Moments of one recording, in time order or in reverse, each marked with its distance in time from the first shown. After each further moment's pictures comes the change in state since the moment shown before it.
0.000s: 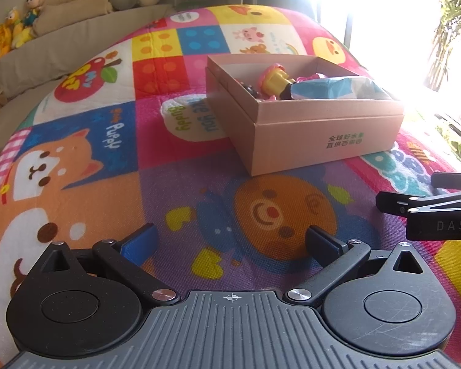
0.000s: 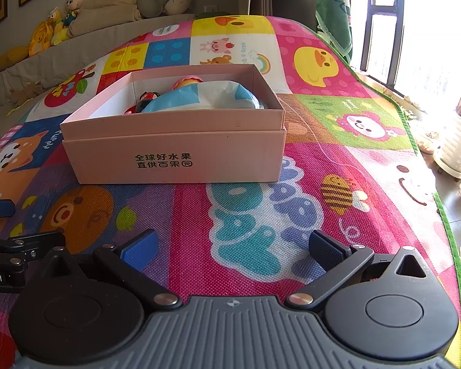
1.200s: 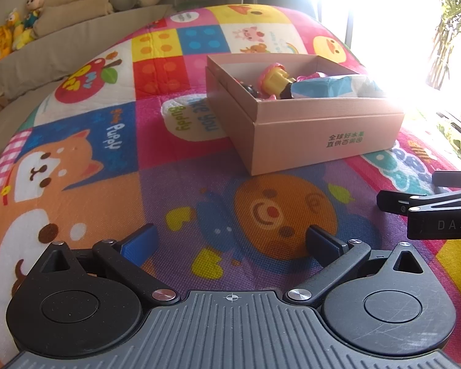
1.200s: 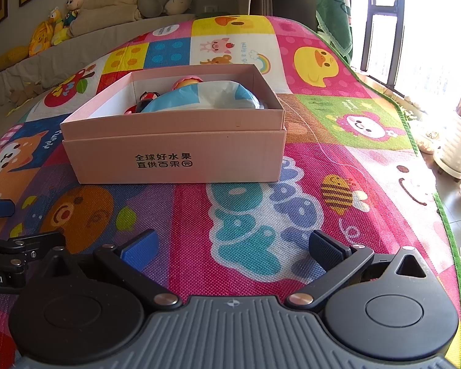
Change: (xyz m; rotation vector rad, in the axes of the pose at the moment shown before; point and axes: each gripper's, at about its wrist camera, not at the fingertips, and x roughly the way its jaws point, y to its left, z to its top) left arm -0.001 0.000 -0.002 0.002 -0.001 0.005; right arm -0.002 0.000 -0.001 0.002 -0.001 0.002
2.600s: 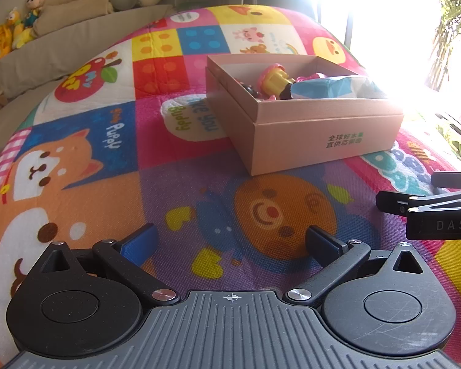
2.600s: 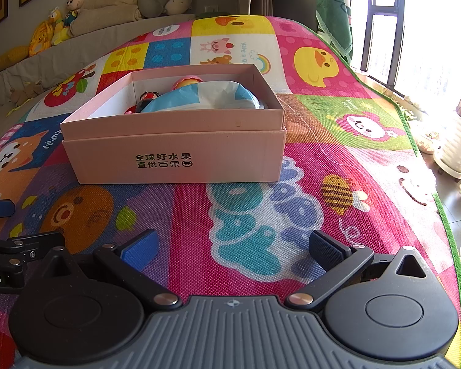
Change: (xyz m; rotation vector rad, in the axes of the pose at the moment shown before) left arm 0.000 -0.001 -0.001 -0.003 -0.002 -0.002; right arm 0.000 0.000 0.000 -0.001 -0.001 -0.001
